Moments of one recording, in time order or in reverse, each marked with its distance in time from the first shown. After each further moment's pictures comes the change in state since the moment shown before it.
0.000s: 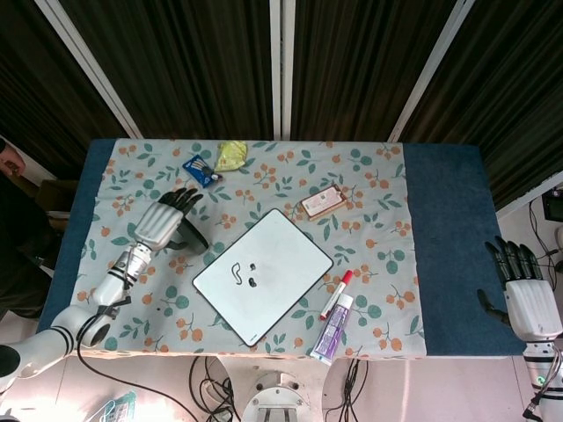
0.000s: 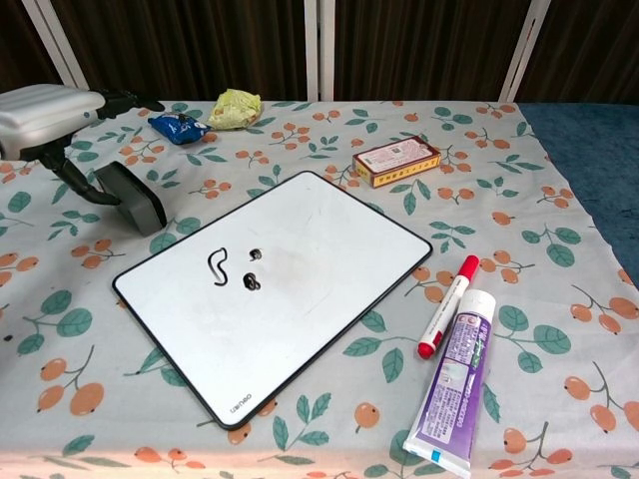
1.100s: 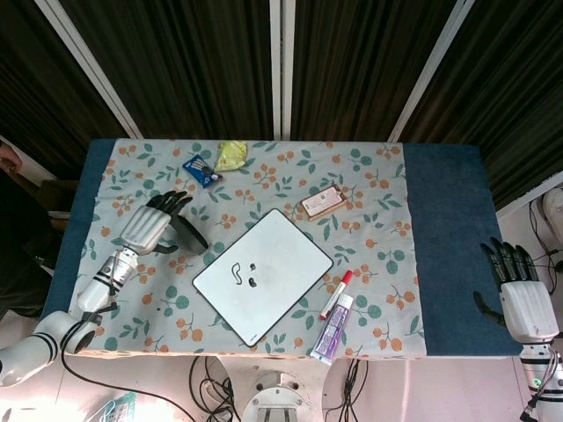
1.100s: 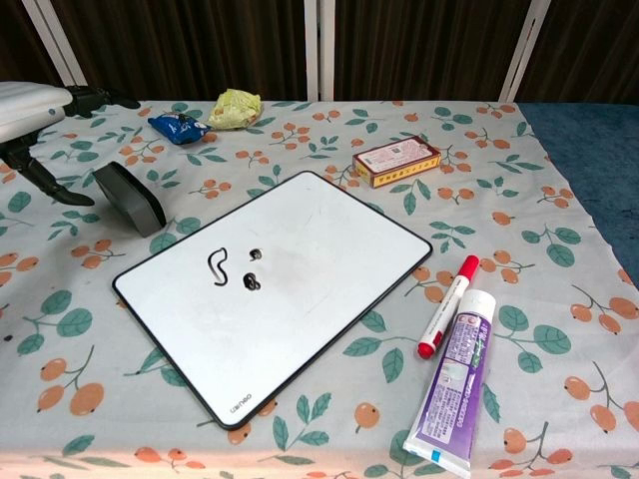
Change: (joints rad) left arm 0.051 0.064 0.025 -0.038 0.045 0.050 -0.065; right arm -0.003 0.008 -0.008 -0.041 -0.014 0.011 -0.044
